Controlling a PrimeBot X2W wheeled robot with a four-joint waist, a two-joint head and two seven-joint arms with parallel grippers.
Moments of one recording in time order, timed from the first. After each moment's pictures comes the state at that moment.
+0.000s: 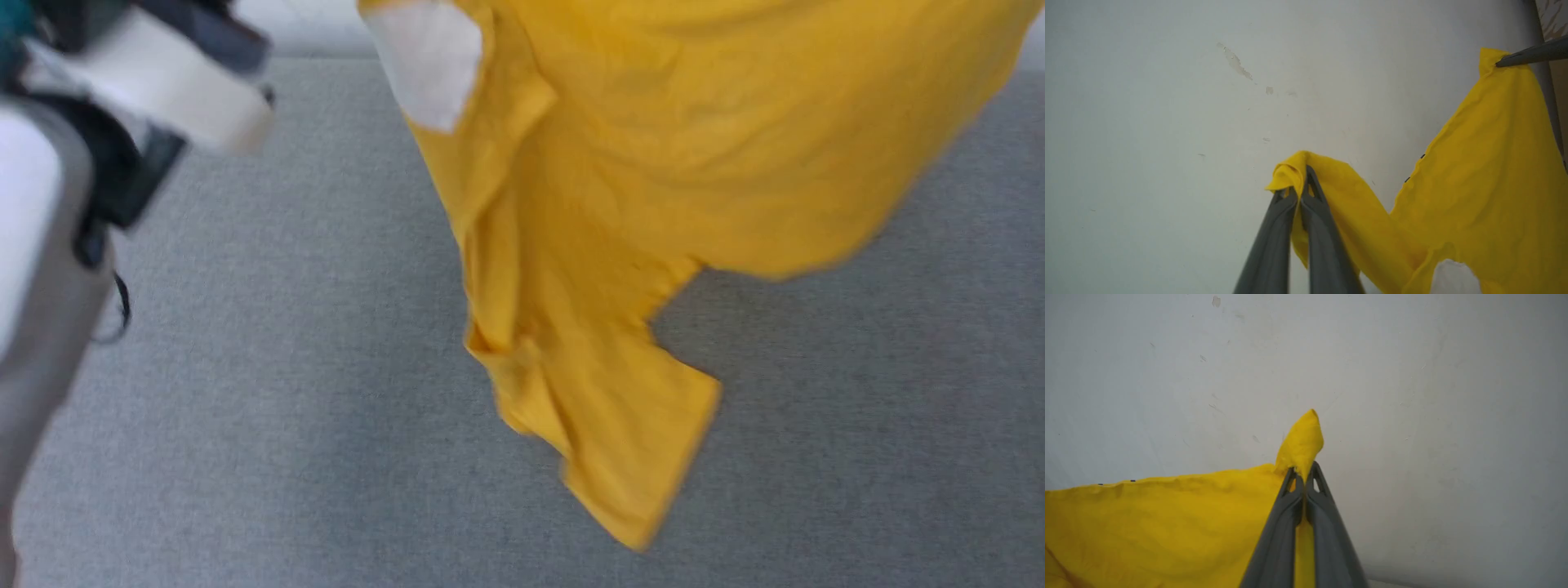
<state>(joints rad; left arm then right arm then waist) -0.95 0.61 -0.48 -0.07 -0.39 -0.06 0.01 -0.87 -0.39 -0.03 0.10 0.55 0.13 0.43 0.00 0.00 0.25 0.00</state>
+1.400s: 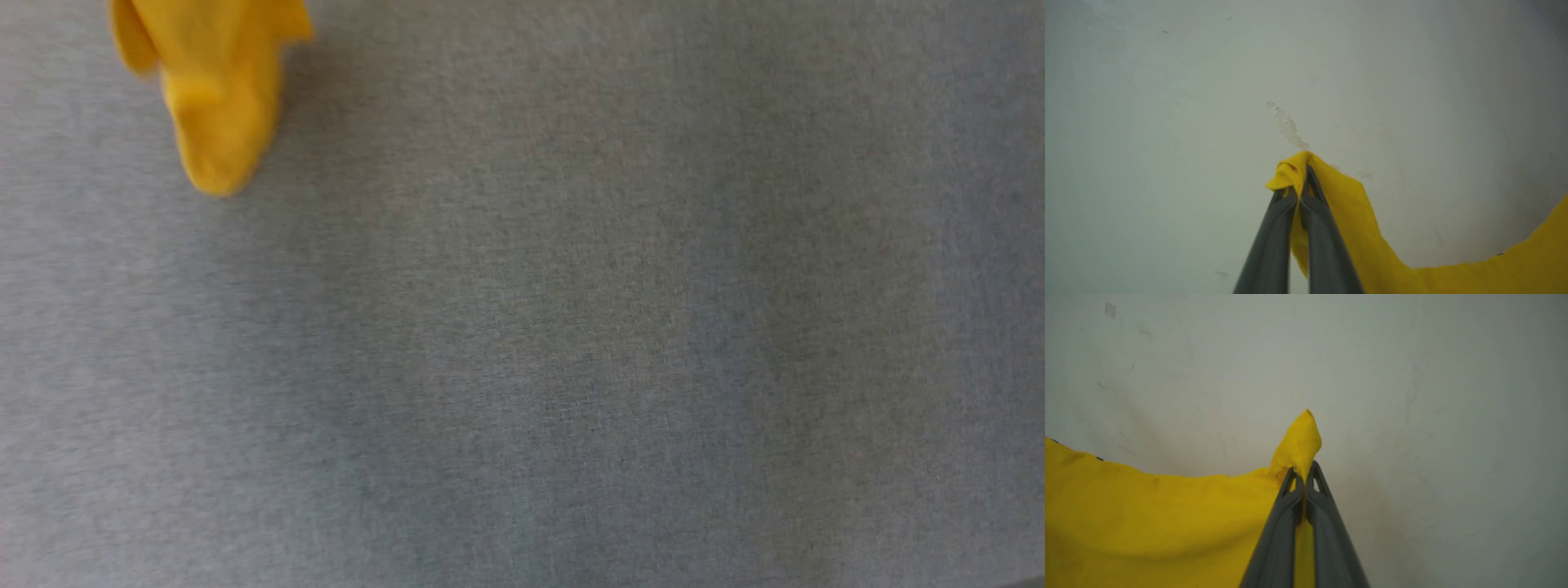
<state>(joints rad) -1.84 0.54 -0.49 0.39 -0.35 -0.11 0.12 -1.54 -0.22 0.02 0.54 0.43 0.13 0.34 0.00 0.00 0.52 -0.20</state>
